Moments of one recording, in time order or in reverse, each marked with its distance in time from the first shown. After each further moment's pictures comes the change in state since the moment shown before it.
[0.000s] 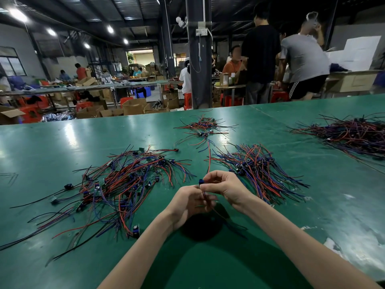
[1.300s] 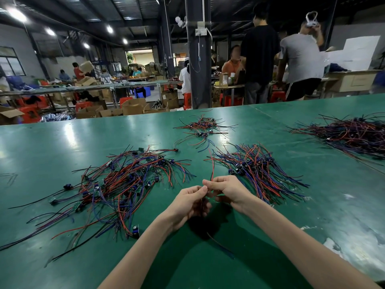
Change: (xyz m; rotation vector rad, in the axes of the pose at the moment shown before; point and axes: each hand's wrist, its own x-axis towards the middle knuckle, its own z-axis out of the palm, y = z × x) left_hand 0.001 -0.004 -0.001 0.171 0.028 -0.004; right_hand -0.001 -0.001 -0.005 -0.035 0.052 0.203
